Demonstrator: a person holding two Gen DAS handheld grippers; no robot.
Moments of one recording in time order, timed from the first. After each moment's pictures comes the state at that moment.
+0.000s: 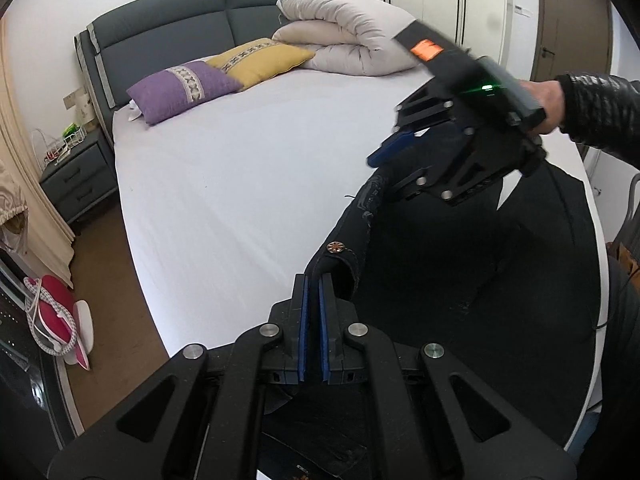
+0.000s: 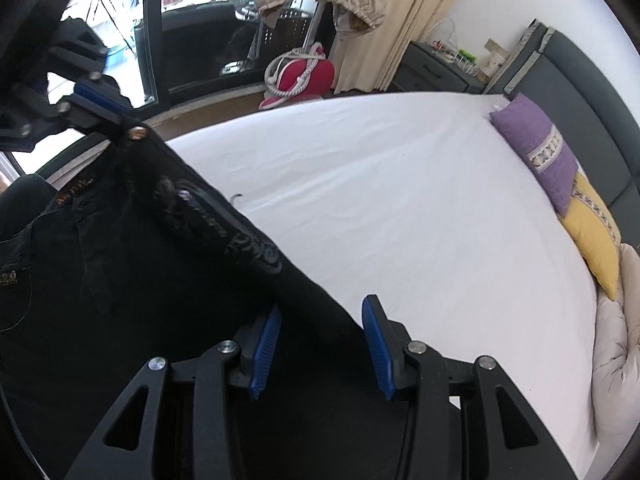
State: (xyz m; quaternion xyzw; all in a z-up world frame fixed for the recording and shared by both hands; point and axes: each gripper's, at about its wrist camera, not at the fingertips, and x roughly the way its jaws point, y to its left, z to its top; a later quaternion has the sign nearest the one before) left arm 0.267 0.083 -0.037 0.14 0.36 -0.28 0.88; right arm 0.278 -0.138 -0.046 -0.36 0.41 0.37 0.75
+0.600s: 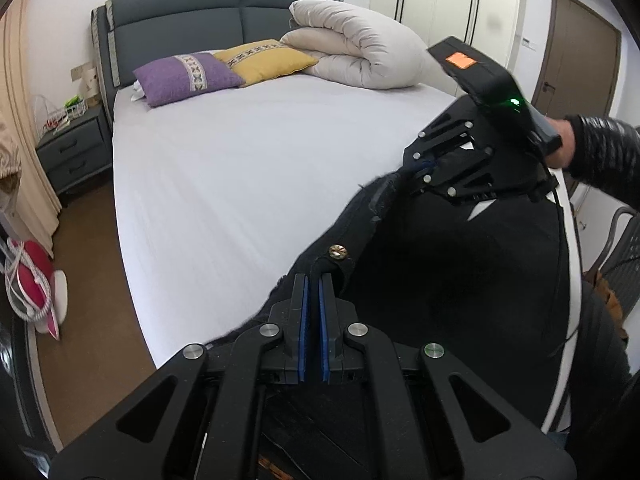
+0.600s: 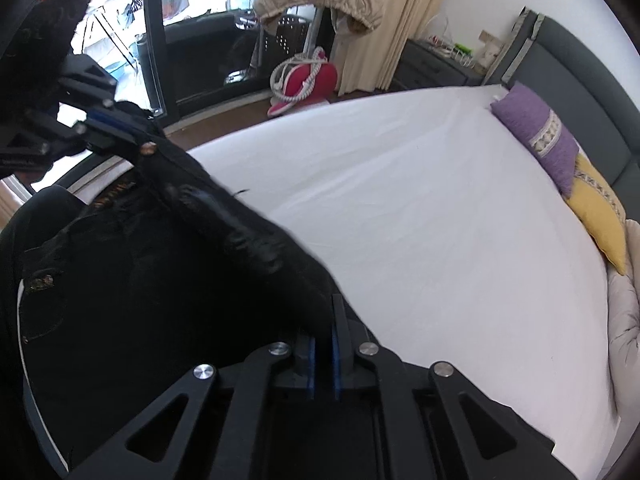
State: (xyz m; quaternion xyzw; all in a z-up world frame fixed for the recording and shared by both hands) left arm 0.221 0.098 -0.042 0.06 0.37 -0.29 0.88; right arm 0.216 -0.141 -0.033 -0.32 0.41 0.37 0.77
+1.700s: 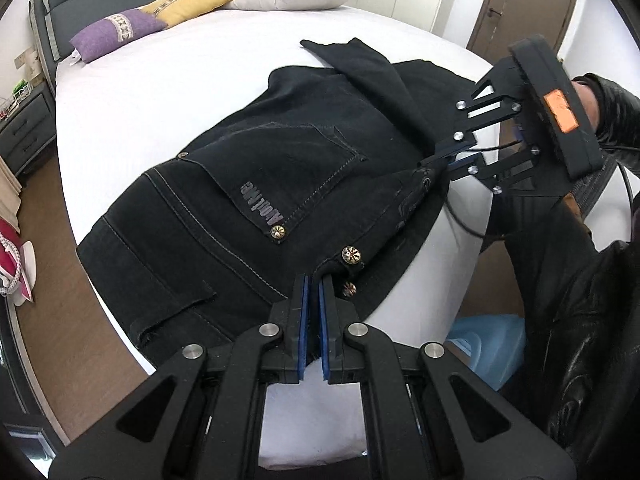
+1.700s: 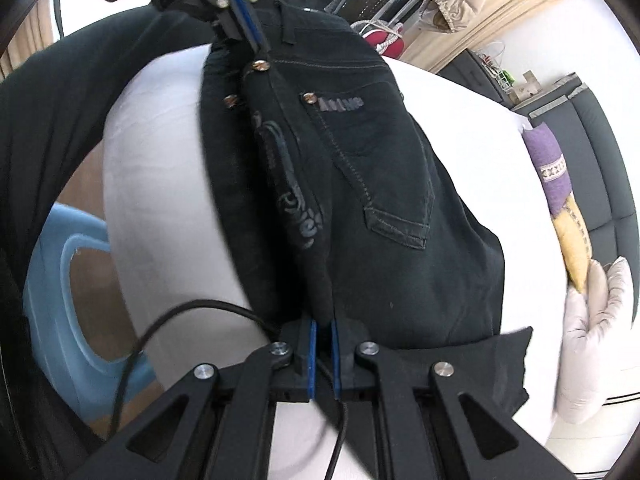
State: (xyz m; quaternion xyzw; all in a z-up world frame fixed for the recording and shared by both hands) left arm -0.008 0.036 -0.112 0.13 0.46 -0.36 0.80; right arm -0.078 -0.152 -0.096 -0.51 0.39 0.33 0.70
